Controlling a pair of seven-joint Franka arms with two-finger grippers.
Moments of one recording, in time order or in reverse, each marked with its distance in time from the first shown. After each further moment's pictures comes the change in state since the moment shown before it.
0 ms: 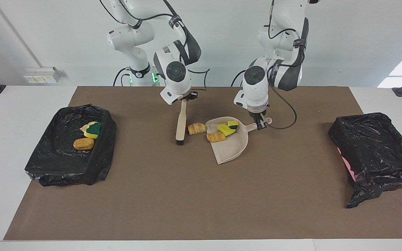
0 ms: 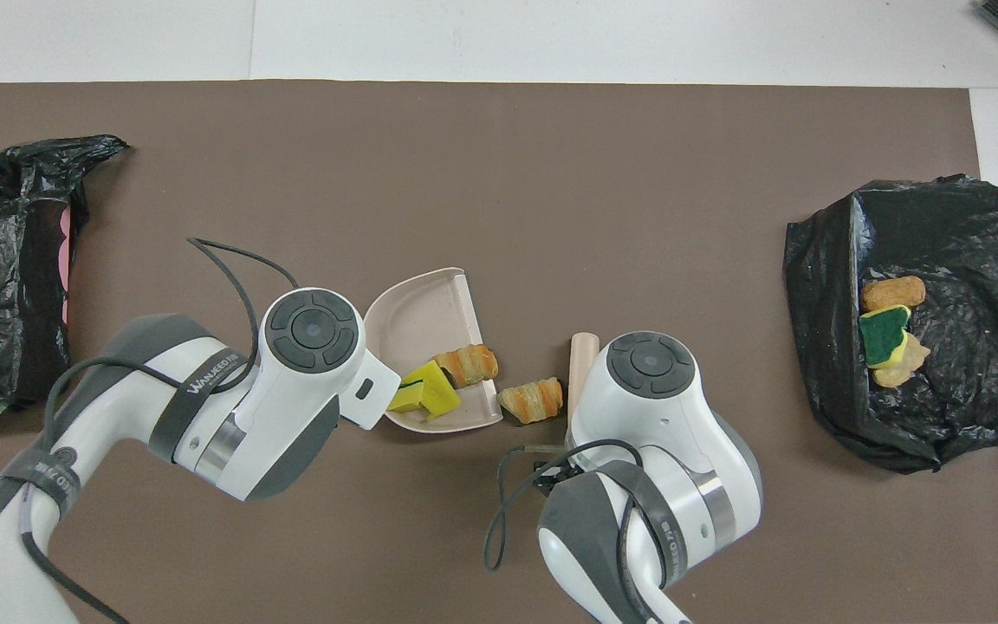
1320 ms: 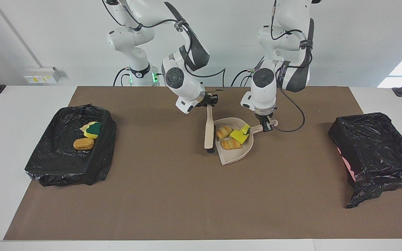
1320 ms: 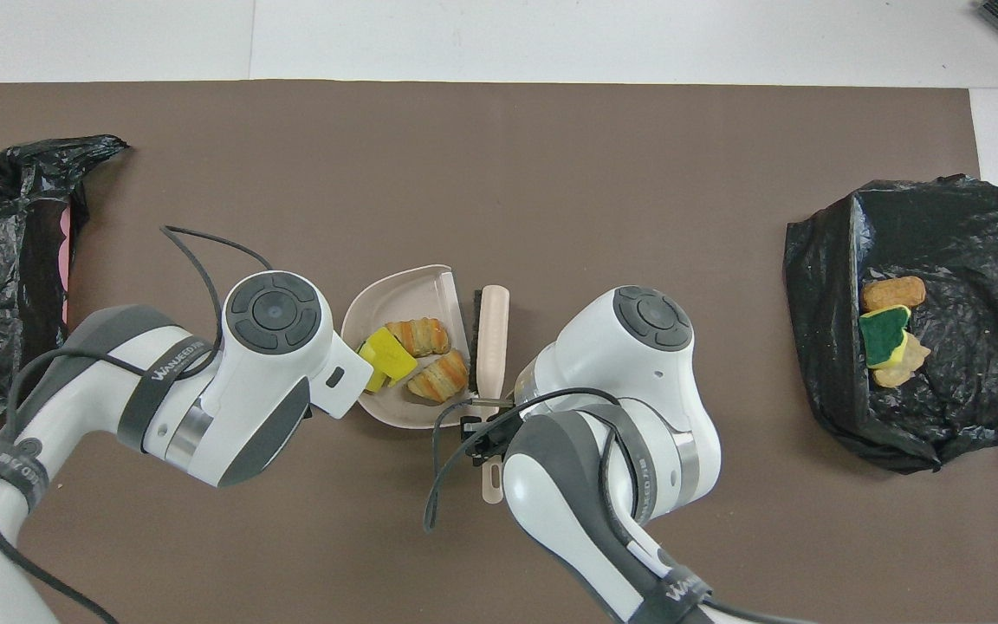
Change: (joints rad) left arm 0.064 0.000 0.004 0.003 0.000 0.011 0.109; right arm 0.024 0.112 -0.016 0.180 0.258 0.082 -0.212
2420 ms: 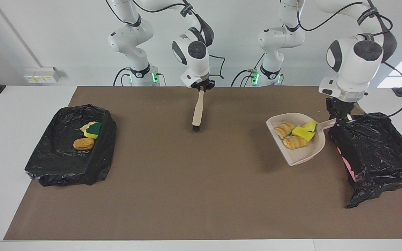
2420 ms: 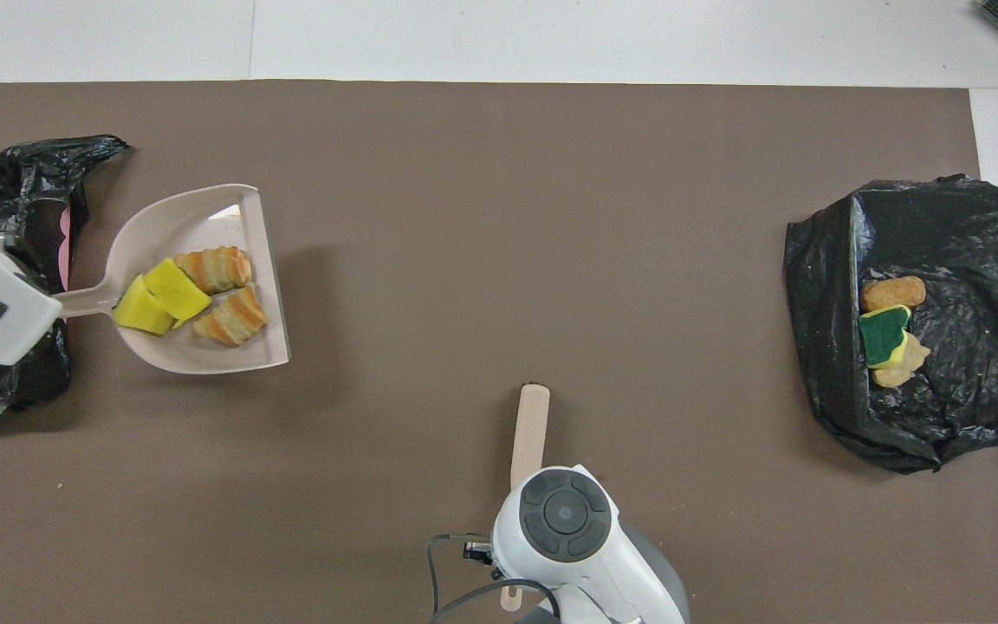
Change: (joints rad) left arm 0.494 -0.124 0.015 0.162 0.000 -0.051 0.525; right arm 0.225 -0.217 0.020 -0.352 -0.221 0.159 0.446
